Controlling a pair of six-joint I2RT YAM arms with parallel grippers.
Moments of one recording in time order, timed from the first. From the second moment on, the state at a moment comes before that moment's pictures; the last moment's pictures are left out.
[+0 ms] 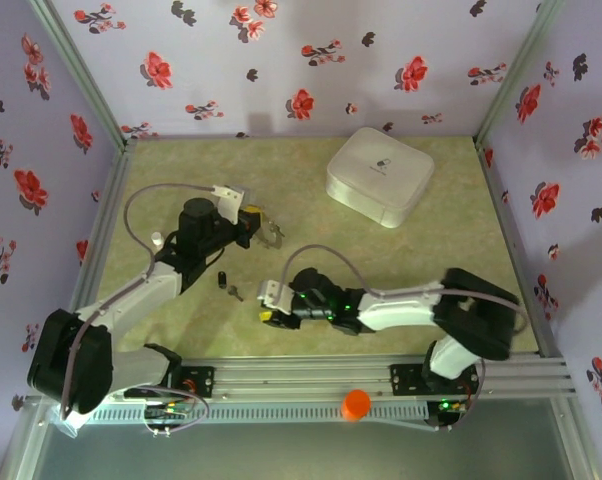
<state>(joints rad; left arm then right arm) -0.47 1.23 0.68 0.22 0.26 -0.16 1.16 1.63 0.67 0.42 -0.16 -0.25</state>
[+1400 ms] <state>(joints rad) -0.43 1.22 0.66 0.30 0.30 -0.18 1.17 1.98 0.99 0.47 -0.14 -0.31</state>
